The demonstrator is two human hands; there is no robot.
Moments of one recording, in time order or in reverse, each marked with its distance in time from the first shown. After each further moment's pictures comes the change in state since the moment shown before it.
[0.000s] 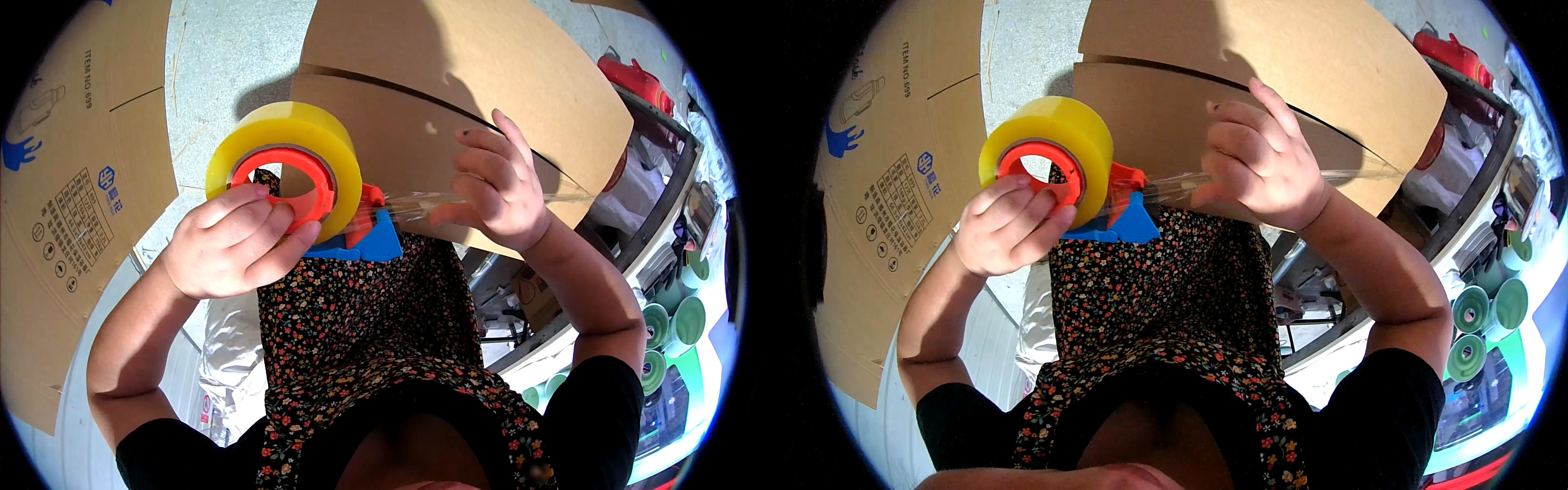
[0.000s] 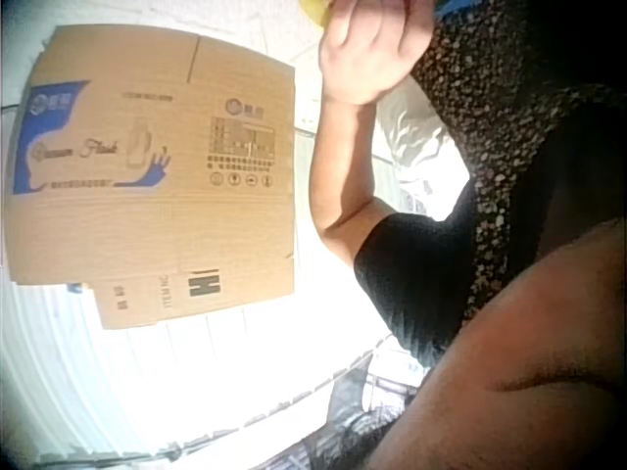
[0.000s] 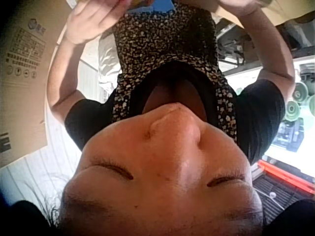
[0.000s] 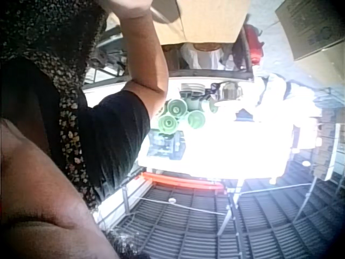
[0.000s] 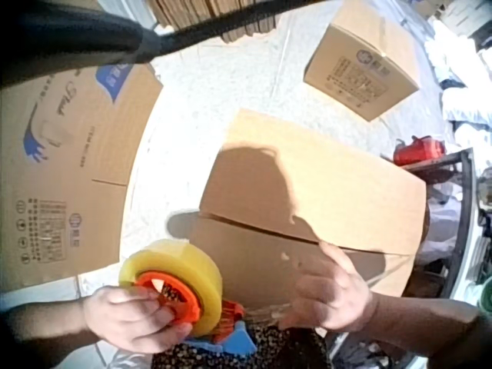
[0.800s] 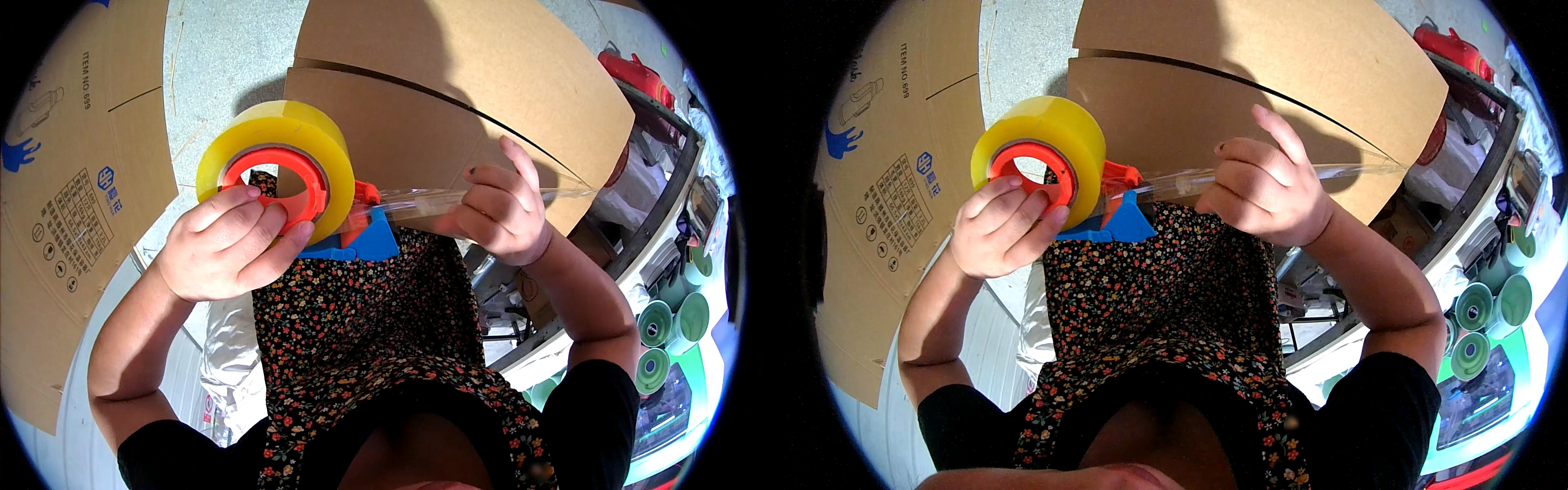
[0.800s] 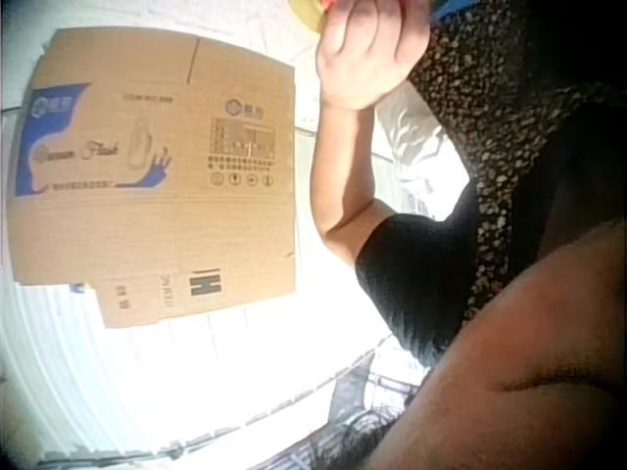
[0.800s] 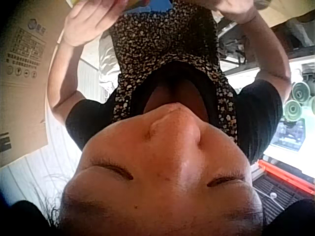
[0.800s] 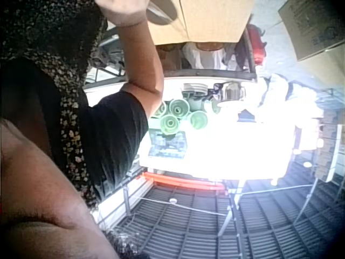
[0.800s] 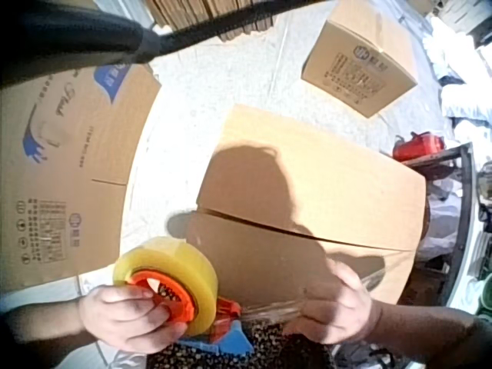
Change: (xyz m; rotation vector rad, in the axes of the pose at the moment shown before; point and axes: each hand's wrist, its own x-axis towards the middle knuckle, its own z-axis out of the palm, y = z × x) left_hand -0.007 0.007 0.003 0.014 -0.016 -0.010; right_hand -0.022 -0.016 0.006 -0.017 0.099 -0.065
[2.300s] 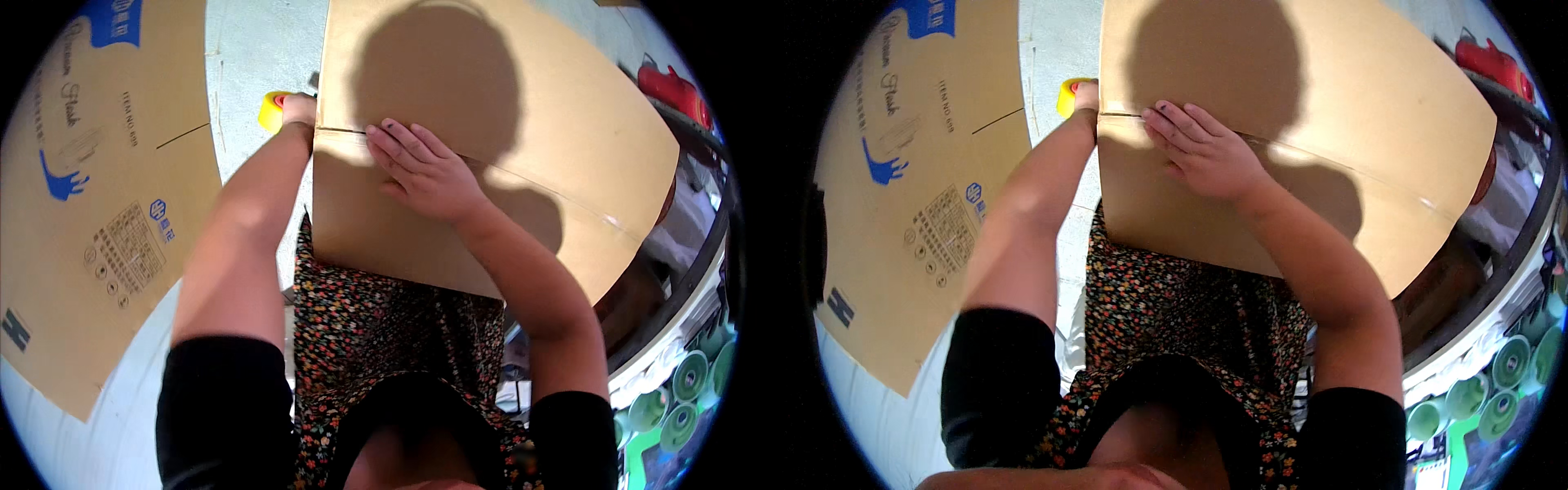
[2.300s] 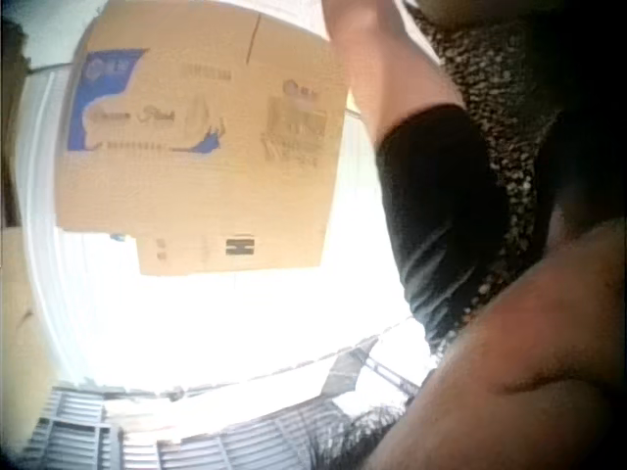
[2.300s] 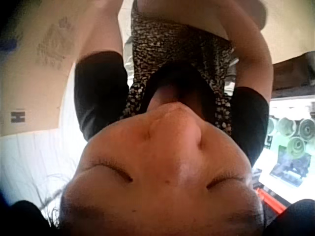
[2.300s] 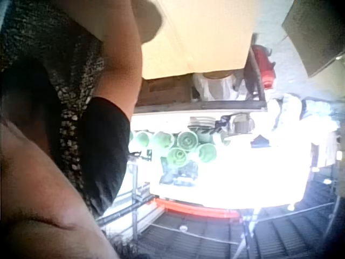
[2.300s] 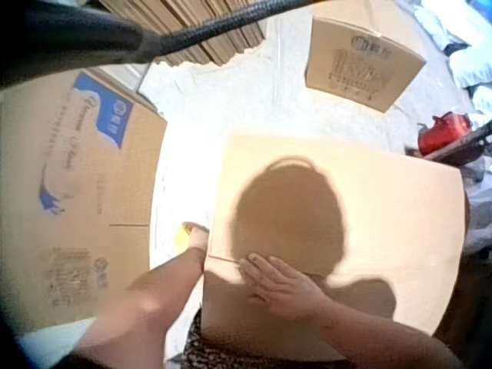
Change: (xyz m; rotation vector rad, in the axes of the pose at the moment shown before) left_hand 0.030 -0.172 0.230 0.180 -0.926 -0.906; right_hand 0.023 0.048 0.116 -0.166 -0.203 0.233
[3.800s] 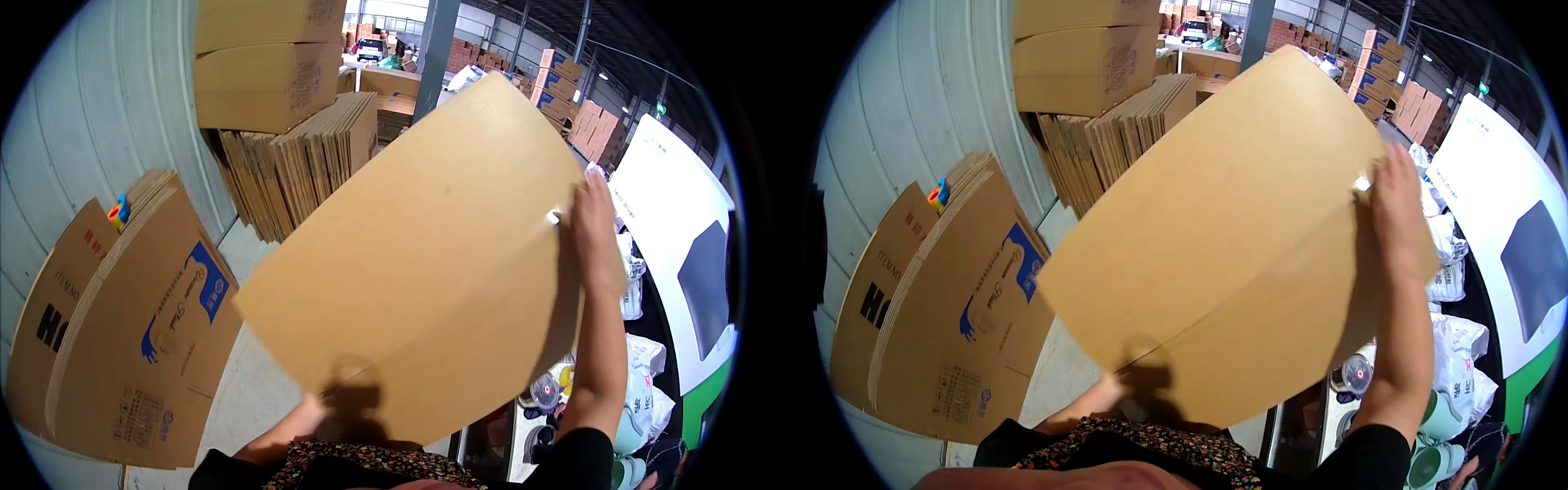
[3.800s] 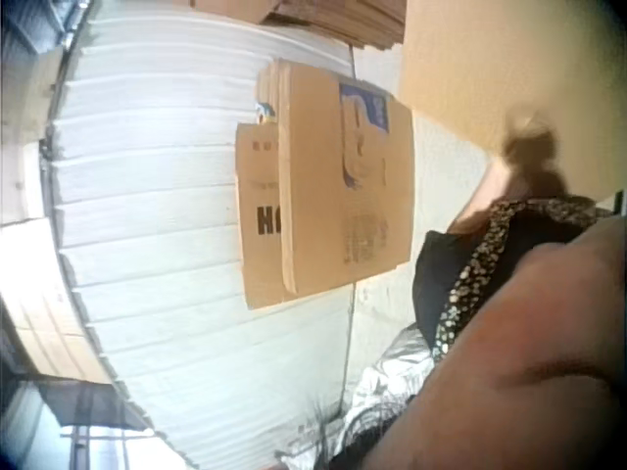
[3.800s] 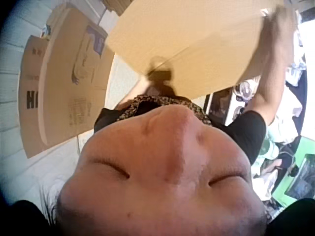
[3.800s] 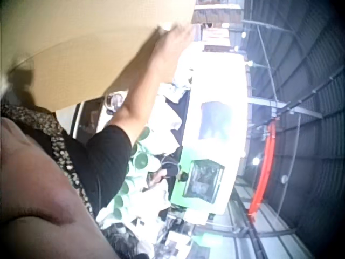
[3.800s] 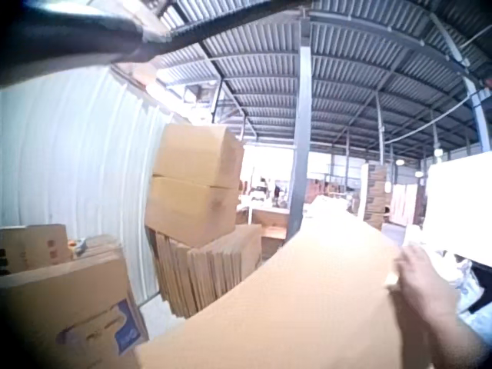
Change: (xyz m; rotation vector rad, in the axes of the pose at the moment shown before) left_hand -0.256 0.015 -0.334 -2.581 0.378 1.080; right_hand 0.080 0.000 -0.772 -0.581 0.952 0.301
